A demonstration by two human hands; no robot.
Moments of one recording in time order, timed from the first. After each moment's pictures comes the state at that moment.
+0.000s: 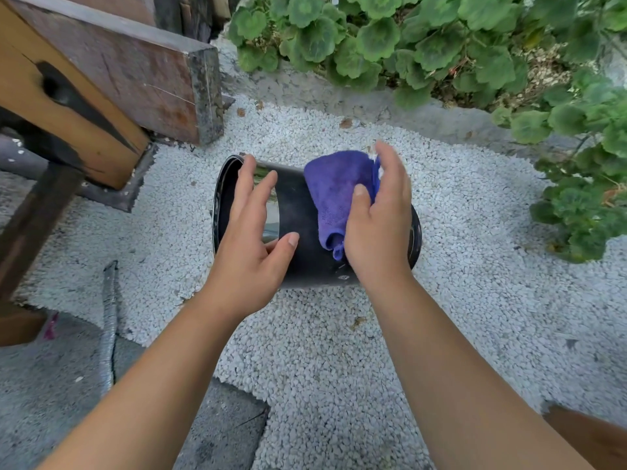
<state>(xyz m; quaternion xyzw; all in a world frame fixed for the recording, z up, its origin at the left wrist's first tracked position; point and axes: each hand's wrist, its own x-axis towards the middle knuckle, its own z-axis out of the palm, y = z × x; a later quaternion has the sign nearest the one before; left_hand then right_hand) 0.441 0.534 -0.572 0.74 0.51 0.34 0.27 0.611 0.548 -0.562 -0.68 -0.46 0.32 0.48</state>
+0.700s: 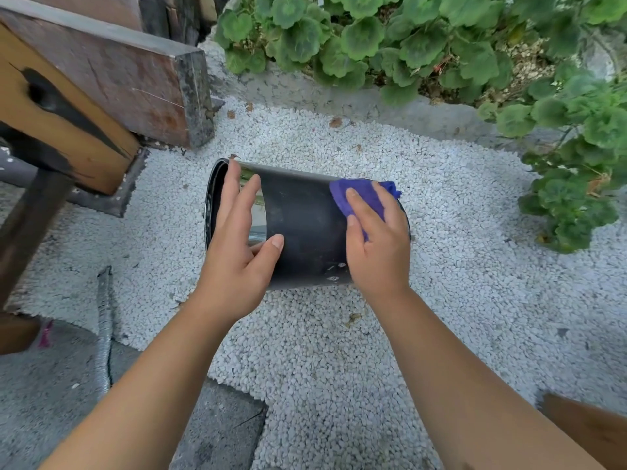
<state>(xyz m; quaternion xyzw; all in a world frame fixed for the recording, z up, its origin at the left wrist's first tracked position) 0.443 0.525 -0.569 0.73 0.51 0.34 0.30 0.634 0.529 -0.631 -0.68 -0.58 0.12 0.43</state>
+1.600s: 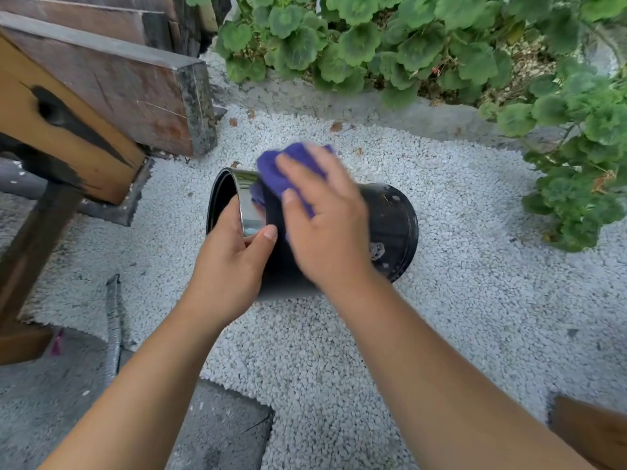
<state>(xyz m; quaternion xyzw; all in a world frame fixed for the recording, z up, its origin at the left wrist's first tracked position) 0.450 0.527 -0.533 0.62 0.57 0.34 0.42 0.582 0.547 -0.553 -0.60 -0.60 0.21 0.49</state>
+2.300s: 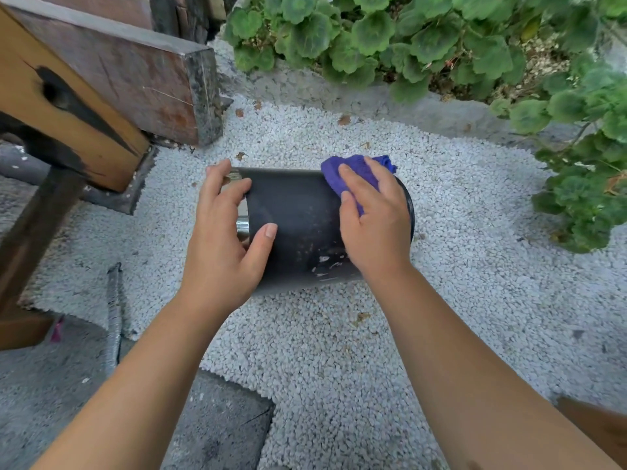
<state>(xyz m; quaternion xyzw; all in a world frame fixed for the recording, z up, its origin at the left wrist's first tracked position) 0.423 0.531 -0.562 0.73 0.59 0.28 0.17 0.618 0.550 -0.603 -0.68 -0.59 0.15 0.41</state>
